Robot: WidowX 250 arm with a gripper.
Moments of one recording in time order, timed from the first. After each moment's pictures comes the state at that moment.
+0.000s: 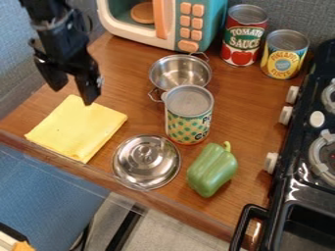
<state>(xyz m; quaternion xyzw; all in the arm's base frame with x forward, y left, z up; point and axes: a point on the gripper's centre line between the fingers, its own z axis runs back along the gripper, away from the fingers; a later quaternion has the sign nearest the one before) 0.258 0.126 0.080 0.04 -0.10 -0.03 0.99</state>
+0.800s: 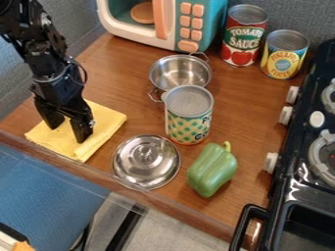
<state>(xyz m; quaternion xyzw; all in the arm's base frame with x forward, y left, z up) 0.248 0.149 0.018 0.05 -0.07 -0.02 1.00</state>
